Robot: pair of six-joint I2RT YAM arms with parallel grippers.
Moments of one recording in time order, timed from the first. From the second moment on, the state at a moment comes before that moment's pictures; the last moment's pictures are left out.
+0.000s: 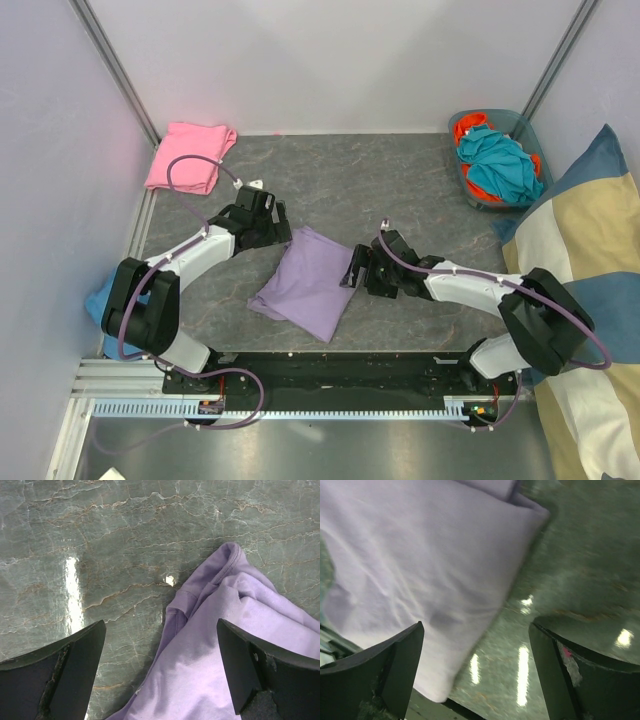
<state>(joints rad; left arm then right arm) -0.38 1.53 0.93 -0.28 -0.09 -0.50 0.71 1.44 0.66 -0.12 -0.07 0.90</state>
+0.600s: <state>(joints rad) -0.38 1.41 0.85 -0.34 -0.10 -0.51 0.70 1.85 1.03 0.06 -0.13 0.84</state>
